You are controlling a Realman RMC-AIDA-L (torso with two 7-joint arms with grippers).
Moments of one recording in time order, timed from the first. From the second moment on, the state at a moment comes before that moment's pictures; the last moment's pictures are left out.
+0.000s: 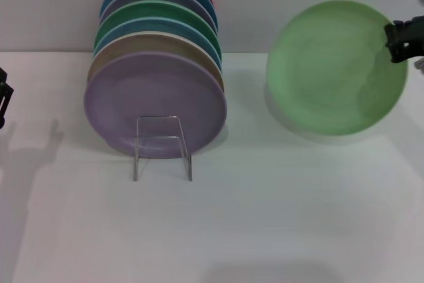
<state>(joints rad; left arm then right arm) -0.33 -2.07 -0.77 -0.25 2.10 1.39 -0.22 0.28 2.08 1.70 1.59 -2.77 0.77 -0.55</state>
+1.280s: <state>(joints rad) -0.32 -2.07 -0.76 -0.26 2.10 1.41 -0.22 0.06 2.08 1.37 1.19 -2.91 -0.39 -0.55</state>
